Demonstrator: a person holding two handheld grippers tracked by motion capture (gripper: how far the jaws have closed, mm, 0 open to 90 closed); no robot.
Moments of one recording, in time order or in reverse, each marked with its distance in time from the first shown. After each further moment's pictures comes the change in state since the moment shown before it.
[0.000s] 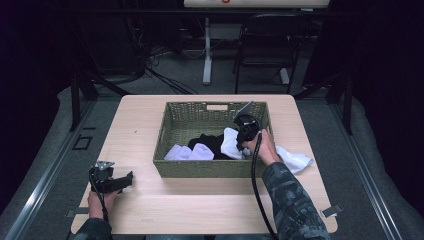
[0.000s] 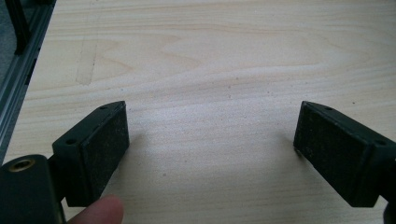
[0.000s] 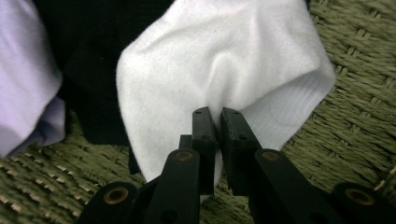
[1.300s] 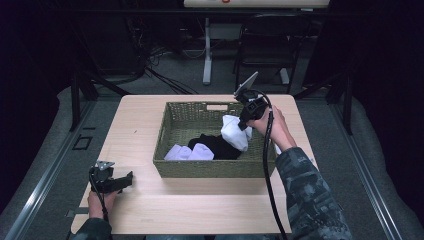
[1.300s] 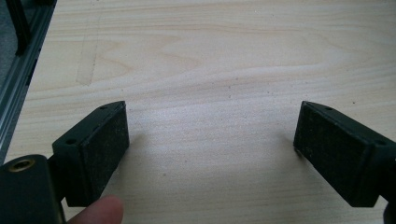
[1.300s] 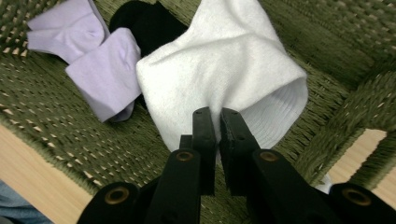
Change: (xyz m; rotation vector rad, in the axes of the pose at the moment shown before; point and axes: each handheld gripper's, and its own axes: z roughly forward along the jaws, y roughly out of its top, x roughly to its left) left arm -0.001 0.000 0.000 -0.004 0.001 -0.001; right arm 0.027 0.005 -0.114 -0.100 -0.028 -0.156
